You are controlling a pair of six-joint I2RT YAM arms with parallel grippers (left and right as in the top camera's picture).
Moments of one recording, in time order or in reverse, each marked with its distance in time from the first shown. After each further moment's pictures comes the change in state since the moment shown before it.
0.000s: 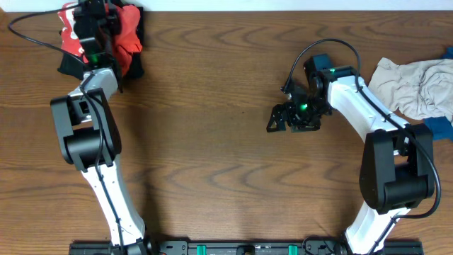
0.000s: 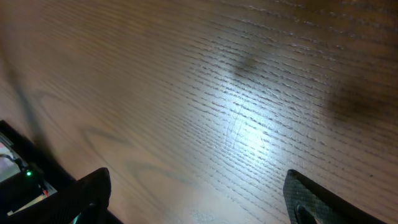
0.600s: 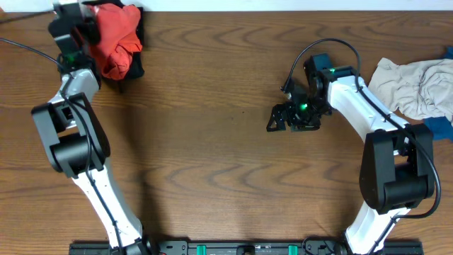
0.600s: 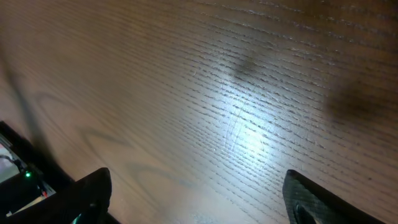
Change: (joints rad) left arm 0.093 -0.010 0.004 -0.249 -0.008 -0.001; right arm 0.001 0.000 0.000 0.008 0.000 0.000
